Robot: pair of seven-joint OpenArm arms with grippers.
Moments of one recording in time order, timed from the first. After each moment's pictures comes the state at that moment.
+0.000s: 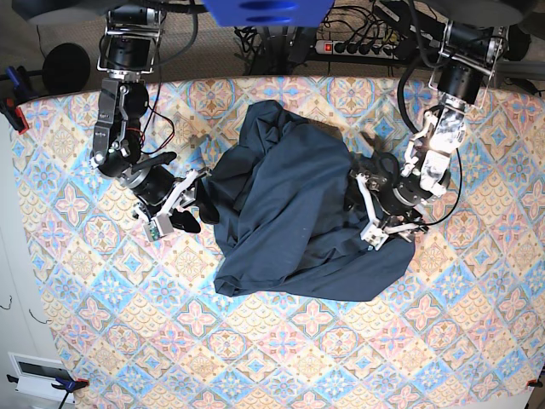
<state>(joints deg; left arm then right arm) -8.2 -26.3 20.5 83.8 -15.5 -15.8 37.3 -0.6 7.7 10.3 89.3 27.0 40.9 -39.0</state>
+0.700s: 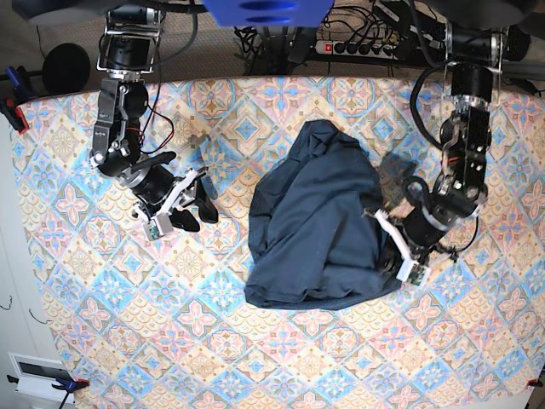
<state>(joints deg) -7.4 -26.4 4.5 102.2 -28.9 -15.3 46.3 -0.6 7.8 10.2 89.3 26.6 40.8 -39.3</state>
